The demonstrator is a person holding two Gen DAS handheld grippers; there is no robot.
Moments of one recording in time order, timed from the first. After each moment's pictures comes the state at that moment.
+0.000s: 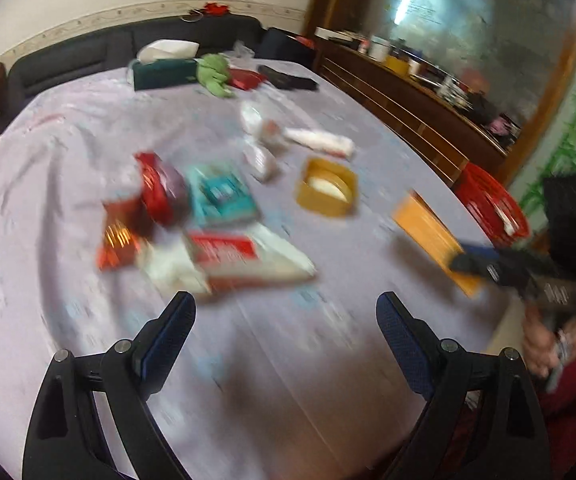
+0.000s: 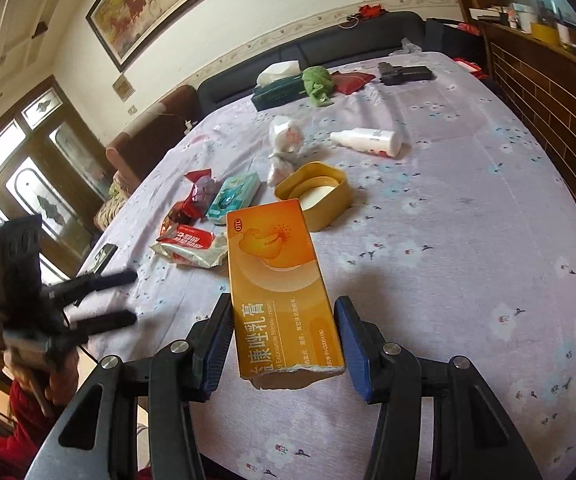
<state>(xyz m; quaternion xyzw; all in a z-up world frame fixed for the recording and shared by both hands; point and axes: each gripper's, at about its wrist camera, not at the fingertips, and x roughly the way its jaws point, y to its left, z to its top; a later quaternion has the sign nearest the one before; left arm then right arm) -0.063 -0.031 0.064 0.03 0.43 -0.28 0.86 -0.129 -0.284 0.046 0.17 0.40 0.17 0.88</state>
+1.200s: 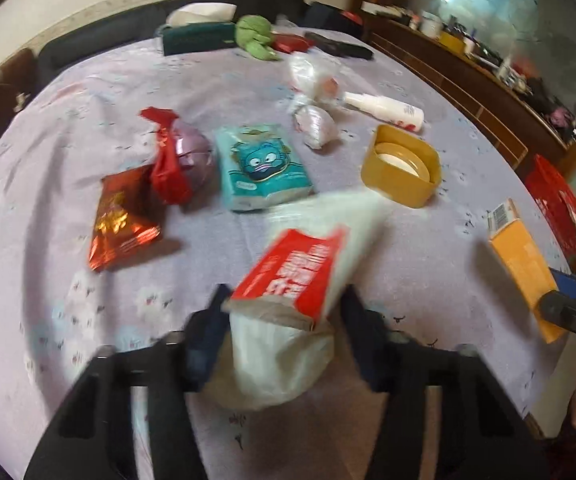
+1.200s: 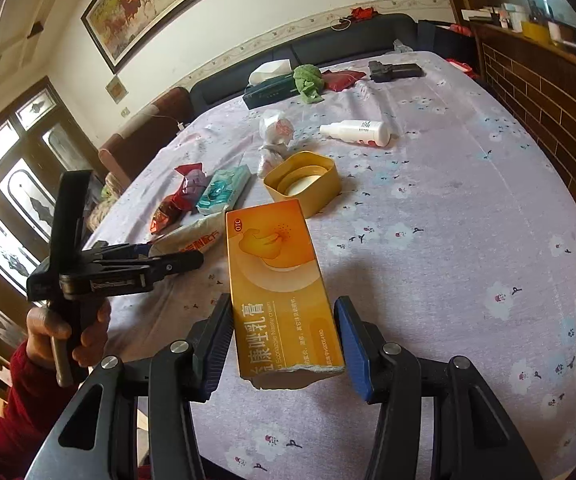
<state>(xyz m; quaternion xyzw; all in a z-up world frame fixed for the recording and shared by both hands) -0.036 -0.051 0.013 0.04 0.46 -0.19 0.86 -0.140 -0.280 0.034 0.16 0.40 0.16 0.89</state>
